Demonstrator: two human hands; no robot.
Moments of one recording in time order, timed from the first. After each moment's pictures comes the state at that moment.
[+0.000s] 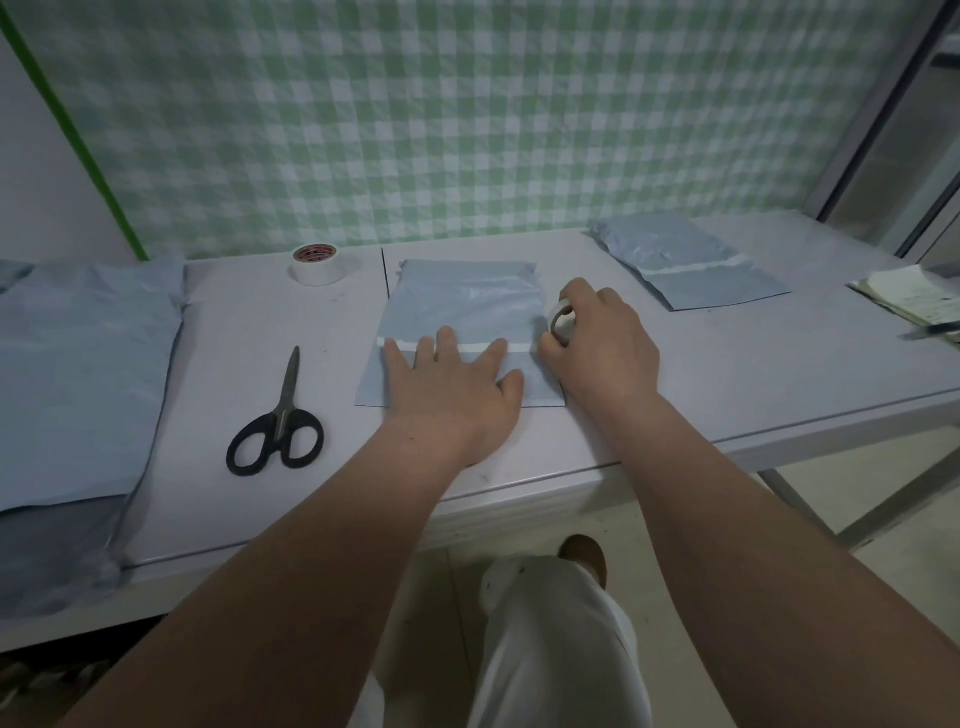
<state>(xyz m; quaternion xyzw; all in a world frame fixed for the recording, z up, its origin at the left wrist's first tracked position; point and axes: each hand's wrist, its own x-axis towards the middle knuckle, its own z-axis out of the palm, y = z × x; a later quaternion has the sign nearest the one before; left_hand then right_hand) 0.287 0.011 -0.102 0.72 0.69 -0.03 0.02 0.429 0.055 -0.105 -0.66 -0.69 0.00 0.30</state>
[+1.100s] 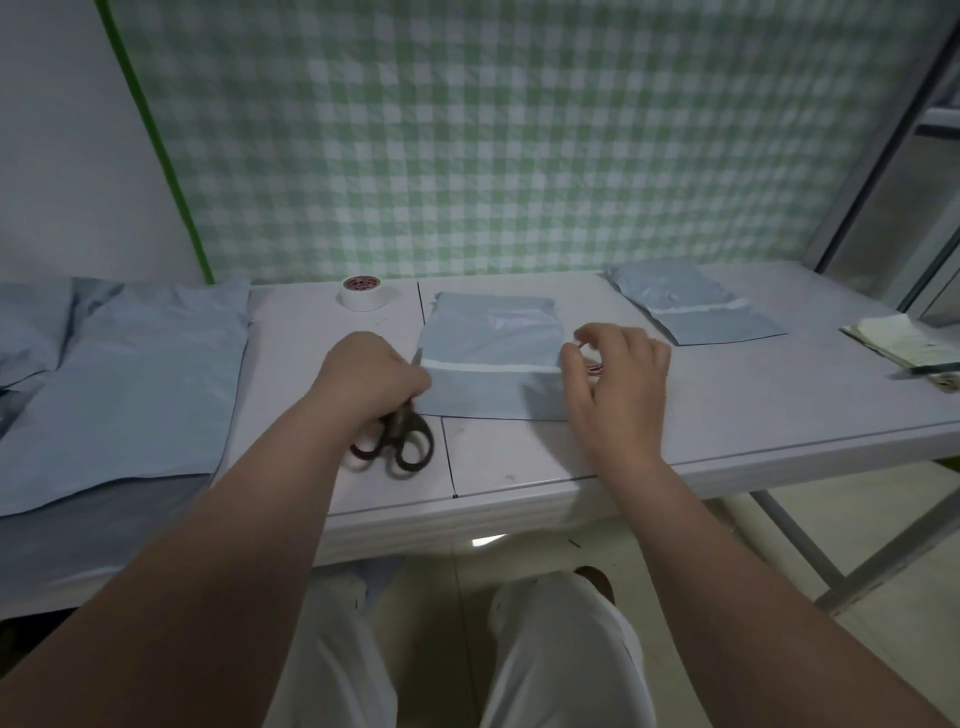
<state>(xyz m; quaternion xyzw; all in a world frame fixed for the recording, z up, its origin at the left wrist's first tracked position) 0.204 -0.018 -0.052 0.53 0.74 0.32 0.27 0.411 0.003 -0.103 -0.57 -0.65 -0.03 0.50</state>
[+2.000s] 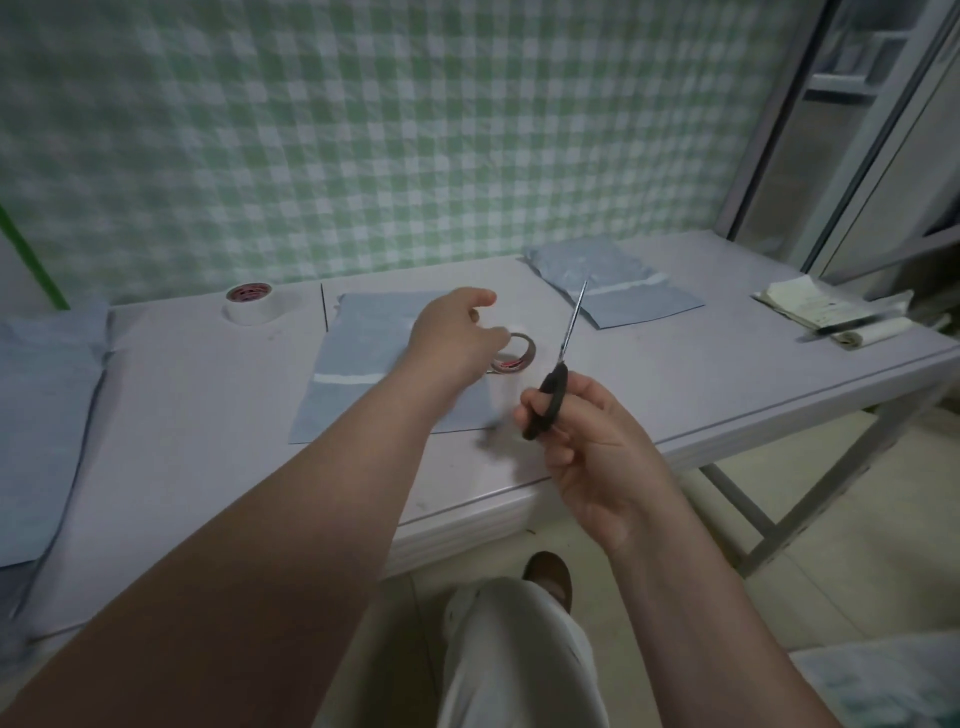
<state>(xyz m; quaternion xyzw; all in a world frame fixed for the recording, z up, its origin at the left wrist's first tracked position) 0.334 0.052 -0.062 0.63 0.58 0.41 0.30 0.451 -0.048 -0.079 -0.40 -0.28 0.65 0.59</state>
